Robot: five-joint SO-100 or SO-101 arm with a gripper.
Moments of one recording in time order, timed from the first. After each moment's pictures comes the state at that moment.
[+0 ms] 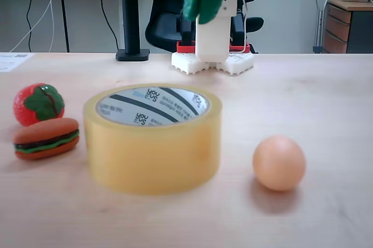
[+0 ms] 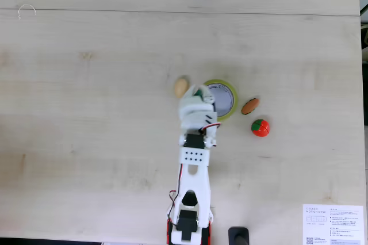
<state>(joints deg) 1.9 115.3 109.5 41.2 80.1</state>
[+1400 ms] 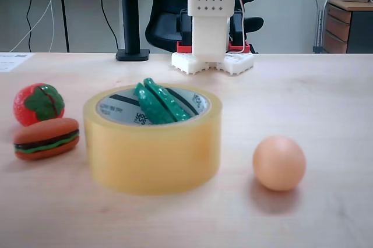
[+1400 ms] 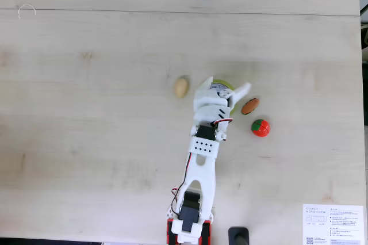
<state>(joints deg) 6.8 108.8 109.5 34.6 80.2</state>
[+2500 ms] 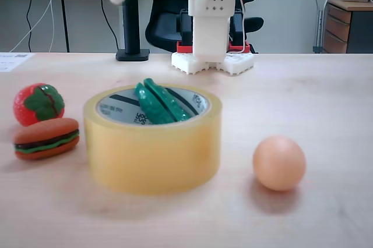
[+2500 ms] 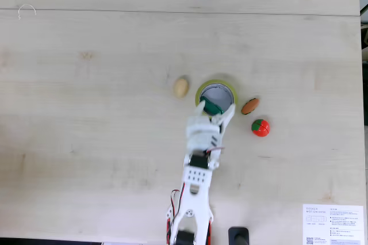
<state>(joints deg) 5.6 140.7 142.6 34.6 80.2</state>
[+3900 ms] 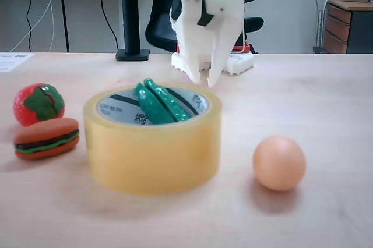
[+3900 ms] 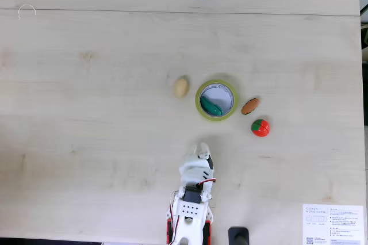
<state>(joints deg) 6.0 192.8 178.8 64.4 64.2</state>
